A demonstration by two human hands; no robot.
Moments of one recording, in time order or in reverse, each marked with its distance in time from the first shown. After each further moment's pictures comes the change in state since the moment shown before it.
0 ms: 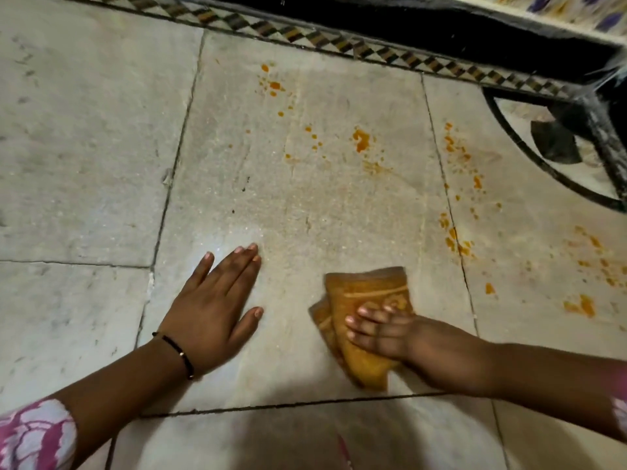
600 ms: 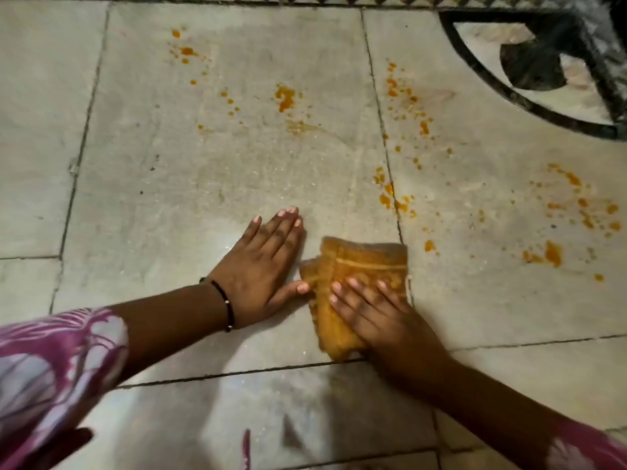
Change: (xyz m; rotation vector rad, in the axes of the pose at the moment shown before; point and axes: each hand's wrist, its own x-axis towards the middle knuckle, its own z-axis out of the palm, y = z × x) left_hand 0.092 0.135 0.002 0.076 -0.091 0.250; right_hand -0.064 0.013 0.072 -0.247 0.488 0.310
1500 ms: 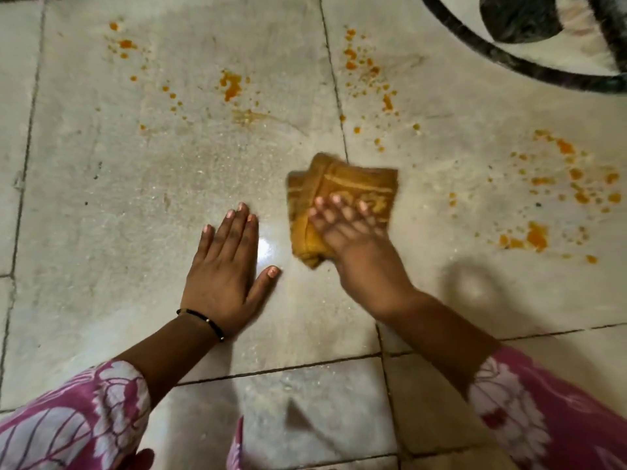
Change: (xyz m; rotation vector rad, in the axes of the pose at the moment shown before) left_hand 0.024 0.045 0.019 -0.020 0.047 -0.374; right_hand 0.055 0.073 0.000 0.073 0.193 0.262
